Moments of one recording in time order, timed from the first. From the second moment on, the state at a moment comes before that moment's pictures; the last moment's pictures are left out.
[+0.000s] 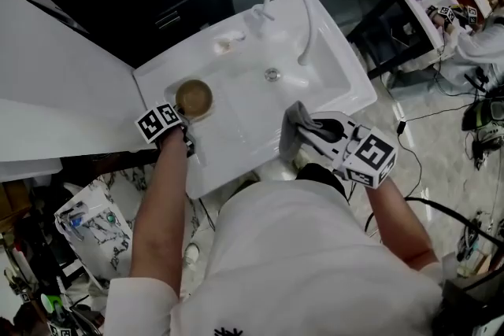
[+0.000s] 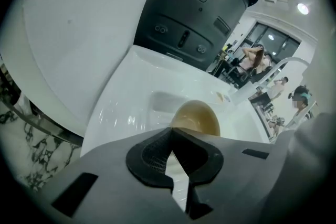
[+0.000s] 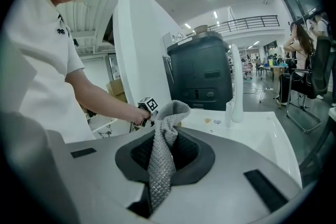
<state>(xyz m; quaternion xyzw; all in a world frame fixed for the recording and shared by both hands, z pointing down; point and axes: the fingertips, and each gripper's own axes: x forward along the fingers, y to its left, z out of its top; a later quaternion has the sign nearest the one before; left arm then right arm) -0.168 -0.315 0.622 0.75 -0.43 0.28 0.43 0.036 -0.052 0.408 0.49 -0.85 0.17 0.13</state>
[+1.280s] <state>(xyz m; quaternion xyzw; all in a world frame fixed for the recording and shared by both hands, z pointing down) -0.179 -0.309 0.578 0.74 -0.52 0.27 0.32 0.098 -0.059 0.396 0.40 -0.89 0.14 0.12</state>
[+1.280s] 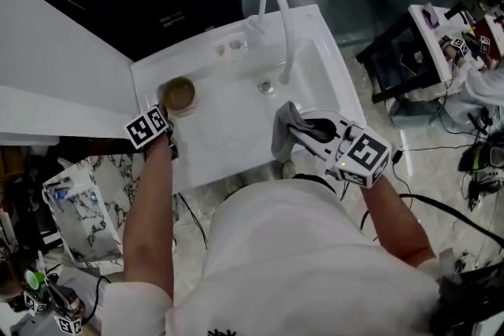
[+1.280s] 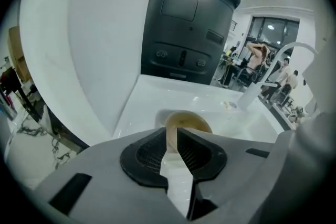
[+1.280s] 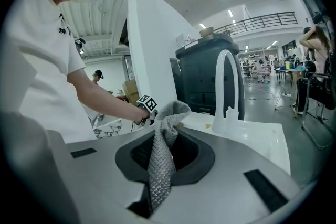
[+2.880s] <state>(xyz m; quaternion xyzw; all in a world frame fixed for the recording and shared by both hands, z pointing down) 0.056 0.015 0.394 0.94 -0.25 0.11 0.21 0.095 0.024 0.395 0.22 -0.96 0.08 0.16</state>
